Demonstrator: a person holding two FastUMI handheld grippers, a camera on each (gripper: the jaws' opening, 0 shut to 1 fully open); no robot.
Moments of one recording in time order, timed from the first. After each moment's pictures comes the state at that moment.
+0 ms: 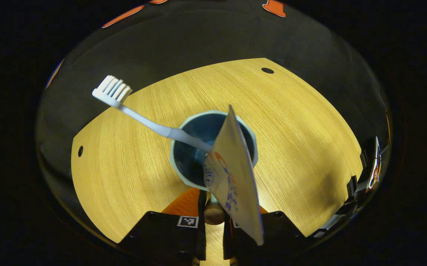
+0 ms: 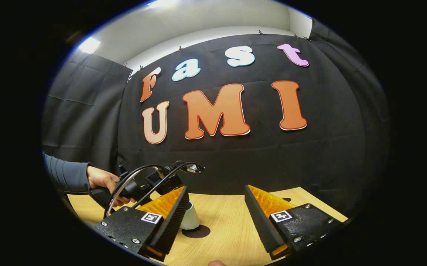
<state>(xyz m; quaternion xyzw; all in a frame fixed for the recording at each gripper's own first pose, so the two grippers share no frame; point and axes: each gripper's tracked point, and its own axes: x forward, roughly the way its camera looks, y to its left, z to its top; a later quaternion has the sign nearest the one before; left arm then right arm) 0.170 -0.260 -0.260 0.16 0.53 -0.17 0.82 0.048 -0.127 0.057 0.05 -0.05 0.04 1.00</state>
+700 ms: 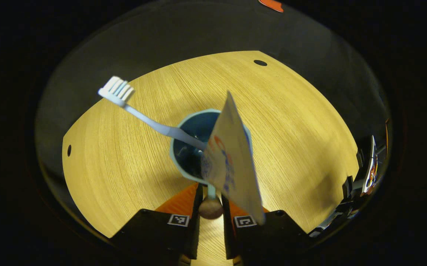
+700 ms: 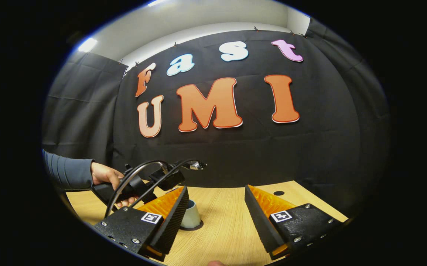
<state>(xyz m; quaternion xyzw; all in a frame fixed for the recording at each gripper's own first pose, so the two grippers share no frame) 0.237 -0.260 -0.338 0.14 0.54 -0.19 0.81 0.042 -0.139 0.034 0.05 -0.02 0.03 1.00</state>
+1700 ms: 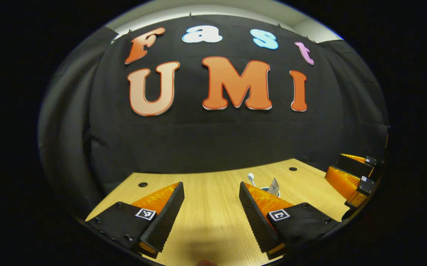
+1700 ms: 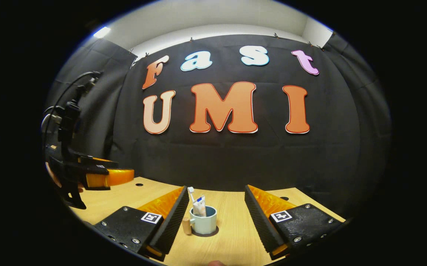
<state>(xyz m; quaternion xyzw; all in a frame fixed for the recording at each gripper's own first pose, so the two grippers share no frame) 0.170 -0.141 -0.108 0.07 0.05 -0.02 1.00 0.050 -0.050 0.067 0.01 -0.03 0.01 1.00</state>
